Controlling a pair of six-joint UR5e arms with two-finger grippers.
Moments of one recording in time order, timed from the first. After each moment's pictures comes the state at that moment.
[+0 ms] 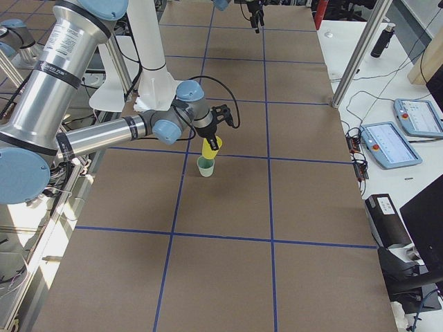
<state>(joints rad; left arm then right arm) -0.94 -1.74 -1.93 -1.98 -1.95 -0.65 0.85 -2.00 2.25 -1.02 1.99 0.63</state>
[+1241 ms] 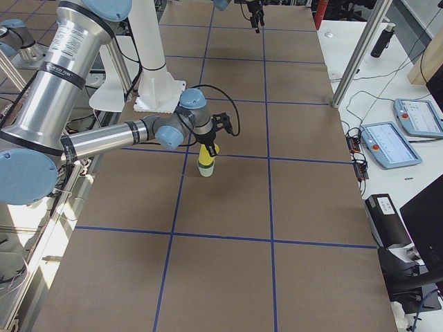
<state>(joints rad) -0.95 -1.74 -1.93 -1.98 -1.95 -0.65 0.81 -1.99 2.20 -1.02 1.99 0.63</state>
